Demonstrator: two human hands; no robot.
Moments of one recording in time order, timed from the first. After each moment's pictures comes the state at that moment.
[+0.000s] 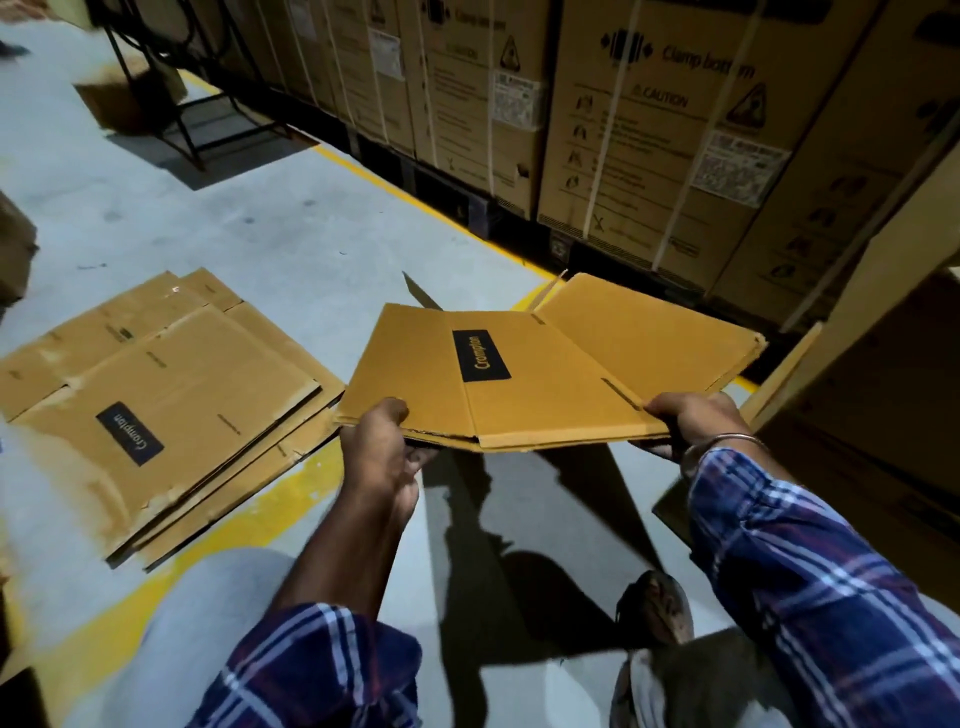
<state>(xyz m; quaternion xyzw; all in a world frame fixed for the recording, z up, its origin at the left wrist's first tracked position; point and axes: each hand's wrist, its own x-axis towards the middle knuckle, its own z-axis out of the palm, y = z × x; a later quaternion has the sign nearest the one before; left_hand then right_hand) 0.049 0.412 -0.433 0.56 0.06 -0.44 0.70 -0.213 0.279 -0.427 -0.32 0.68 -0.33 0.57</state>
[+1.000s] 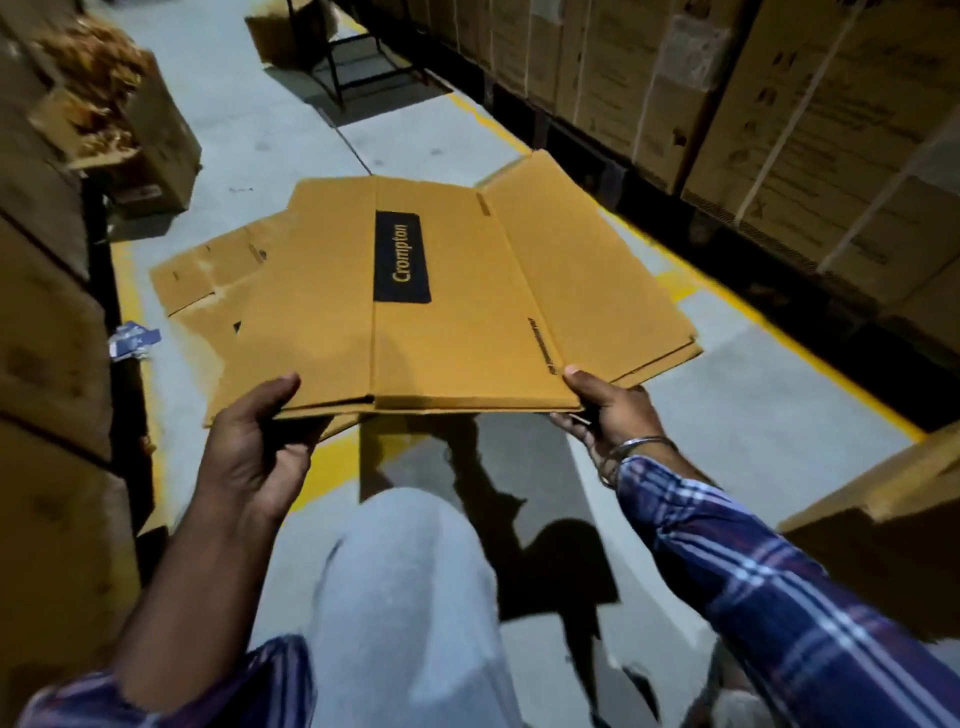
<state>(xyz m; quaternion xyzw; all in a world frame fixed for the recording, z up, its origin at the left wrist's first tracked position) 0.222 0.561 -0.440 0.47 0.08 -0.34 0.81 -0.006 0.346 -0.482 -0.31 0.46 -0.34 0.76</state>
